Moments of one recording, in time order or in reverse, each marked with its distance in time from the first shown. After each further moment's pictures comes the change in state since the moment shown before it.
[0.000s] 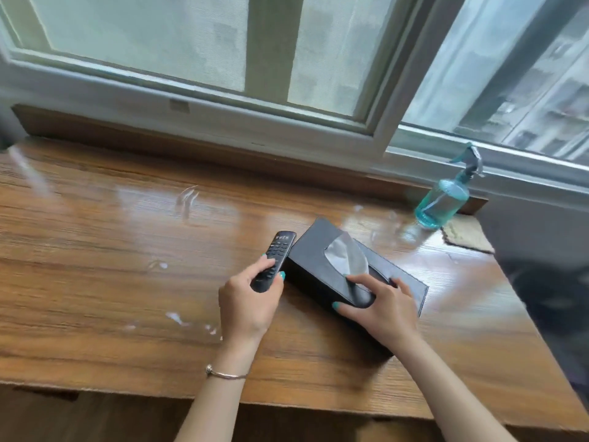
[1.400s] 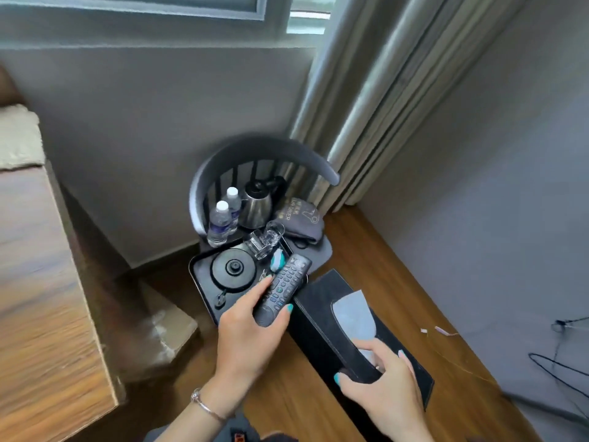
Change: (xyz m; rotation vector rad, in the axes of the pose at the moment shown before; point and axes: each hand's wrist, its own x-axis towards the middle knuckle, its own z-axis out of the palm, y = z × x) left_hand -0.395 0.112 0.584 0.020 -0.803 0.143; right_hand -0.266 0.592 -0.184 0.285 0.131 0.951
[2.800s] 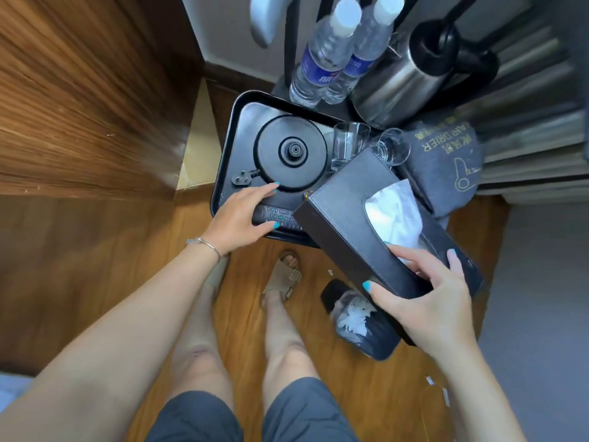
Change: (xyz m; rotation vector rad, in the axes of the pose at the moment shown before) left_hand 0.092 -0.324 0.146 0.318 -0.045 -0.368; right_hand 0.337 0.057 0.118 -0.288 -0.469 -0.649
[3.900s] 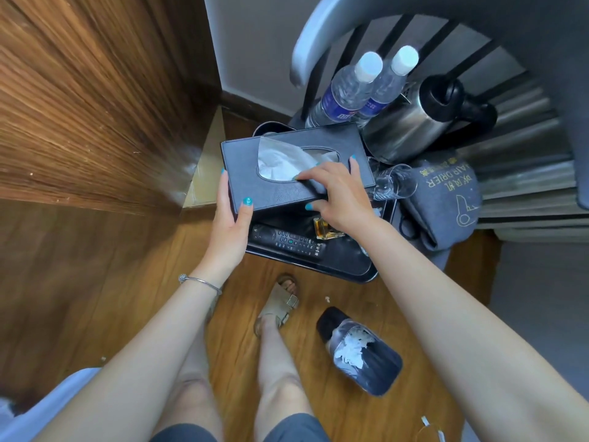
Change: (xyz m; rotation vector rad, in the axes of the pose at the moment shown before) left_hand -0.022 0.034 -0.034 -0.762 0.435 -0.324; right_hand 0.167 -0.089 0.098 -0.298 -0.266 -0.557
